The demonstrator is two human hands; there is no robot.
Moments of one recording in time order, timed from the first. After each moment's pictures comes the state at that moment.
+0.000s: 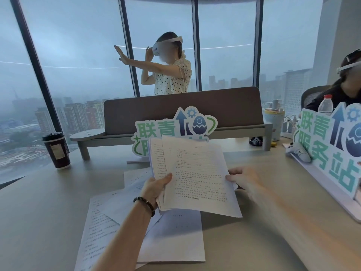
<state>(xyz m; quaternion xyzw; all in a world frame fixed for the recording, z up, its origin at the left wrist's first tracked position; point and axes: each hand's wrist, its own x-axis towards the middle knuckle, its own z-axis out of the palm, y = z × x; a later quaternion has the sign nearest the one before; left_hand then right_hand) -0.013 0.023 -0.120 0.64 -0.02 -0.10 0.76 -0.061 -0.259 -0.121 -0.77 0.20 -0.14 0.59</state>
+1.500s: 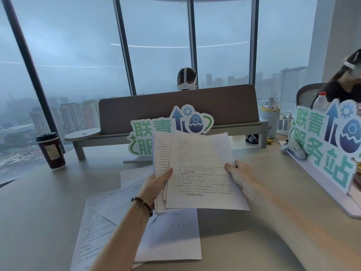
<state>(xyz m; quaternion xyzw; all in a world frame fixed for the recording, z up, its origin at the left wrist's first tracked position) -0.032 0.012 -0.107 0.63 -0.08 -0.11 0.76 -0.069 -0.250 -0.109 -0.74 0.18 -0.15 0.64</state>
